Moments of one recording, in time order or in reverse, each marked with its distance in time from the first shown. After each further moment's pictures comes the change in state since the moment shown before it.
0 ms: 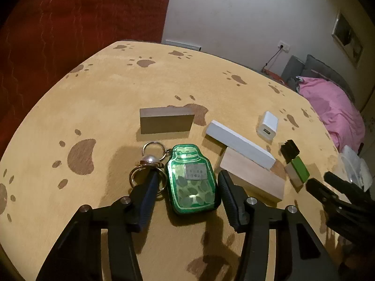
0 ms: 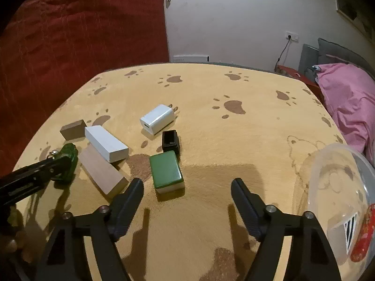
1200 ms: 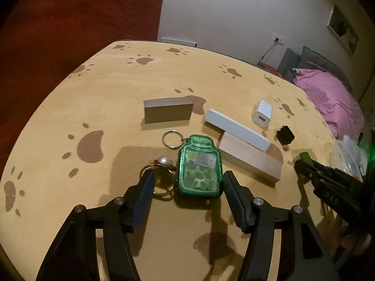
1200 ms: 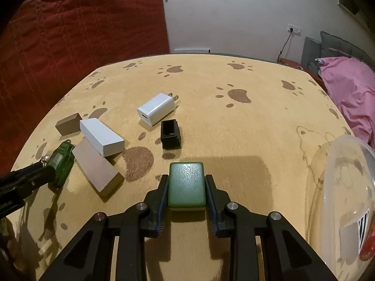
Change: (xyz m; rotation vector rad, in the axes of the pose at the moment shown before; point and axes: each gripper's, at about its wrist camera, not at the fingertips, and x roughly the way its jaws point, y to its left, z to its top) left arm -0.018 0.000 -0.012 0.045 0.021 0.003; right arm 0.015 0.000 -0.005 0.019 0.033 0.020
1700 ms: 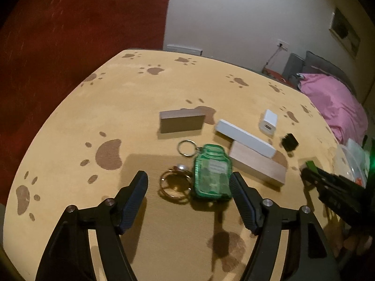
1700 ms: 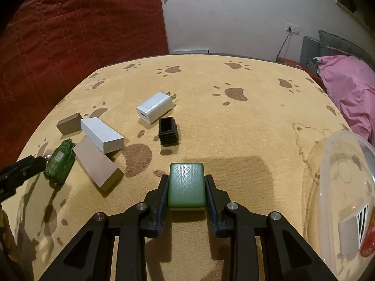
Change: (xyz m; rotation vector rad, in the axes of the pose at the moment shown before) left arm -0.011 0.011 0.007 -0.011 -0.045 0.038; right arm -0.003 -0.003 -0.004 0.010 -0.006 -0.004
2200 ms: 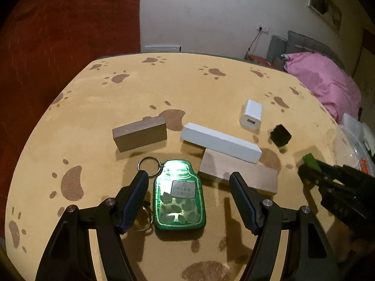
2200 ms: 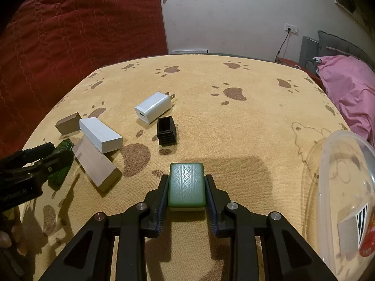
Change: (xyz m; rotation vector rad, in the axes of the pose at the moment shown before) left arm 0.033 -0.044 0.011 0.178 0.029 -0.032; right arm 0.000 0.001 0.000 -0.001 0.000 -0.004
